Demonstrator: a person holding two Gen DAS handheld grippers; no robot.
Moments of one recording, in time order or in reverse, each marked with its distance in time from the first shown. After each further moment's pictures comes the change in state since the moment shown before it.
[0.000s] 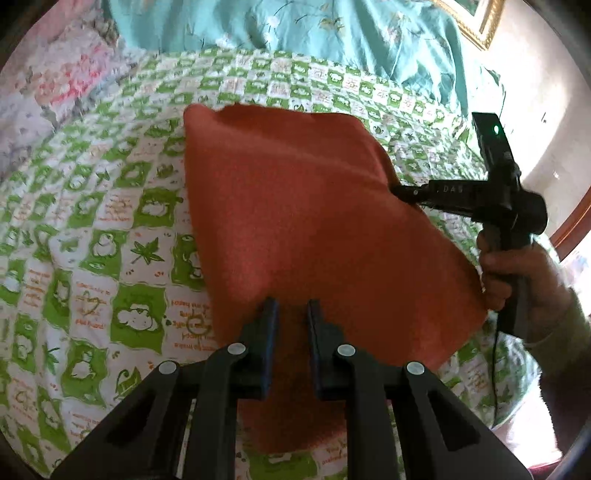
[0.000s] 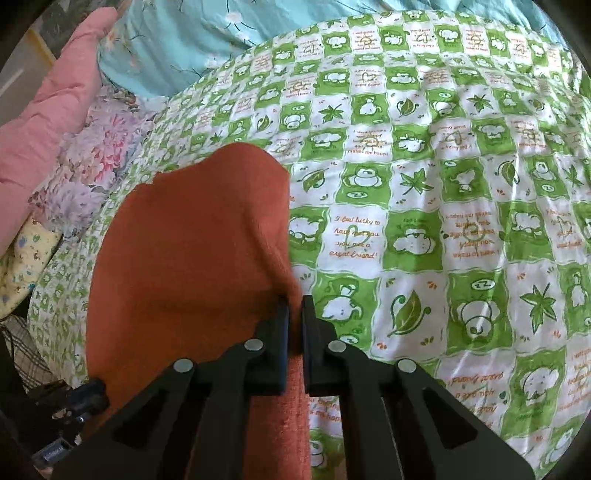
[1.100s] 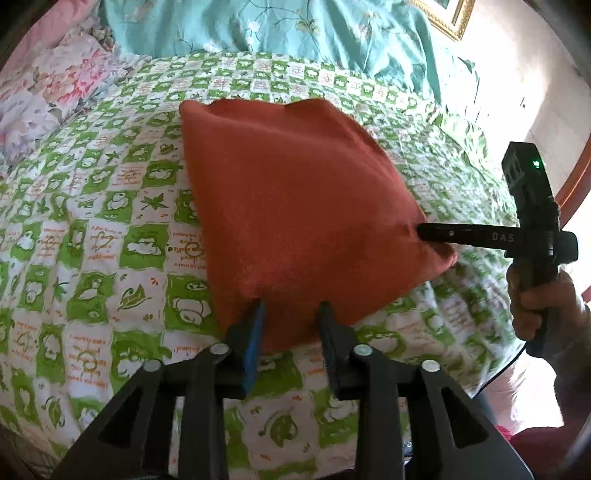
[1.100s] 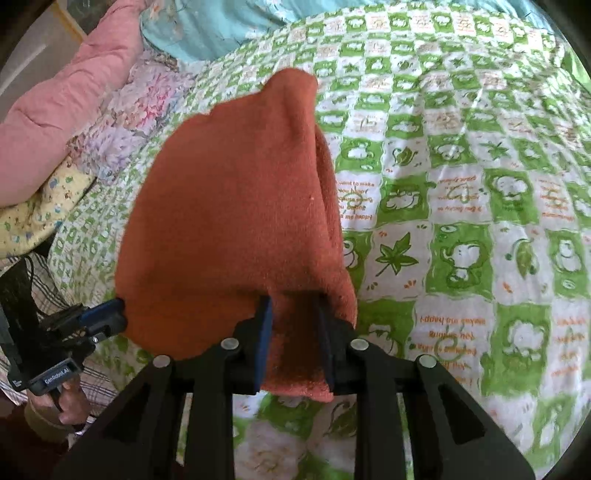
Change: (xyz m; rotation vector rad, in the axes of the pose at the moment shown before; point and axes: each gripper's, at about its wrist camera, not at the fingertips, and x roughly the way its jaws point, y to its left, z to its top) left arm -0.040 -0.003 -0.048 0.029 -0.001 -0.059; right arm -0.070 0.020 -0.099 -0.056 0.063 0.049
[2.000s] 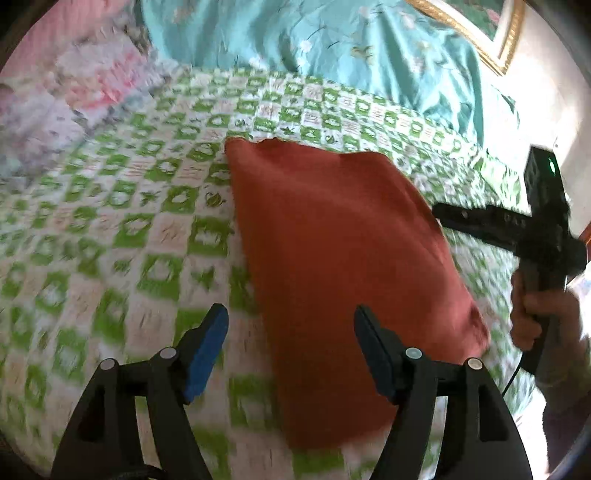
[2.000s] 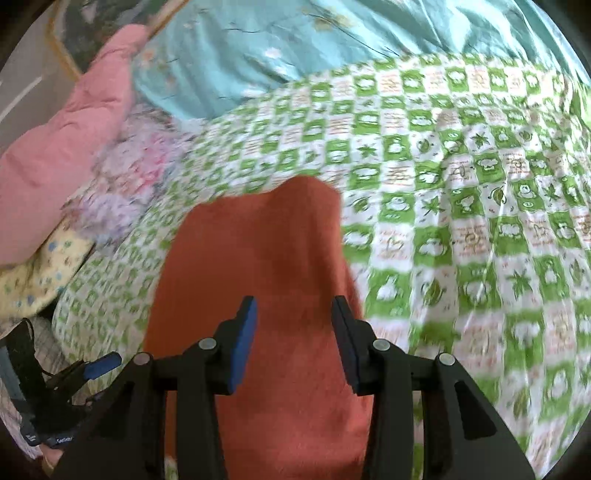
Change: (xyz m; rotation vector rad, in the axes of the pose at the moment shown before) left arm 0.020 0.052 0.079 -0.133 -0.021 0.059; right arm 0.011 0.016 0.094 0.065 -0.146 -0.003
